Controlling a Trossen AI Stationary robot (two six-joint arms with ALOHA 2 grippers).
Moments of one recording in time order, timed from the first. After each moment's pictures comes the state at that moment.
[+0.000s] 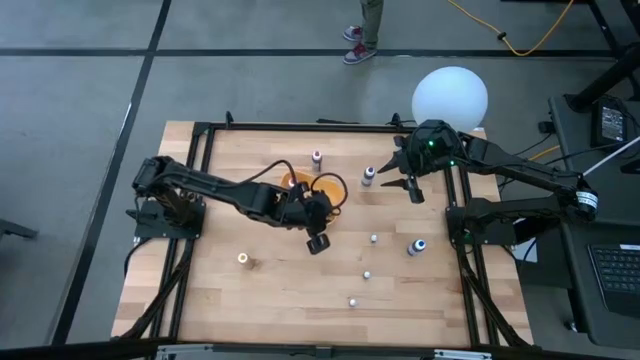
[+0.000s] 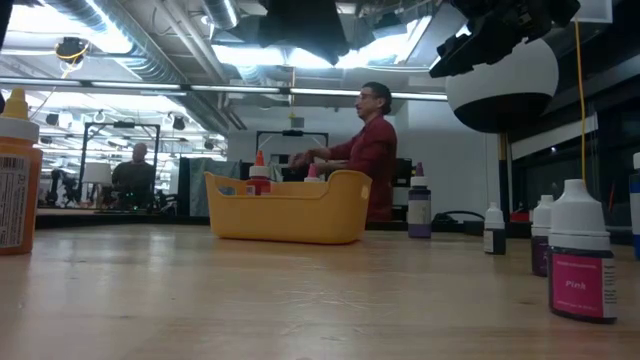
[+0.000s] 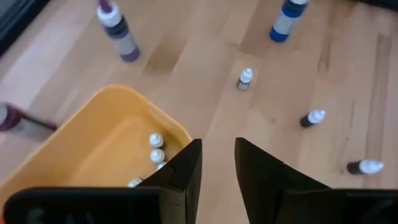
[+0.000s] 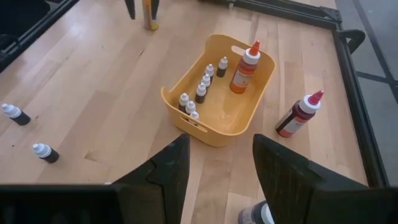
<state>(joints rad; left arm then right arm) -0.19 1.71 1.52 -0.70 -0.36 -0.47 -0.42 1.01 0.91 -0.56 -0.44 -0.50</state>
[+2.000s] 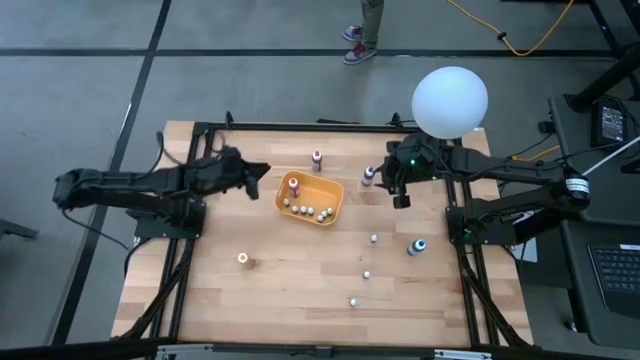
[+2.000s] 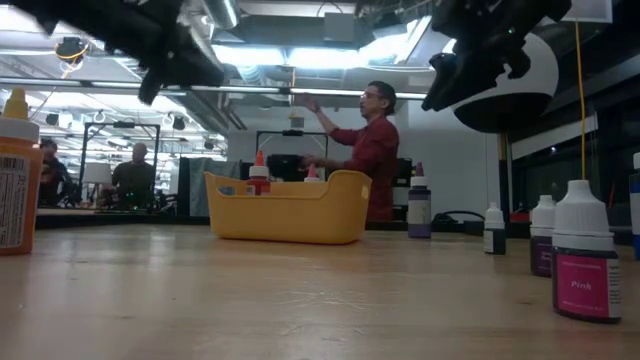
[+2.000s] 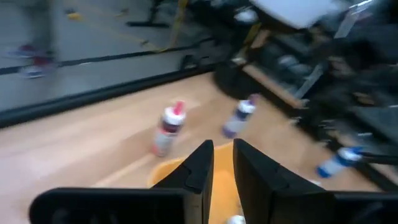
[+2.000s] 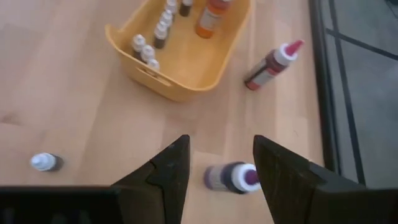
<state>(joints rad) 0.12 0.72 0.49 -0.06 -0.41 -0.58 -0.24 1.12 0.91 -0.57 0.00 -0.49</state>
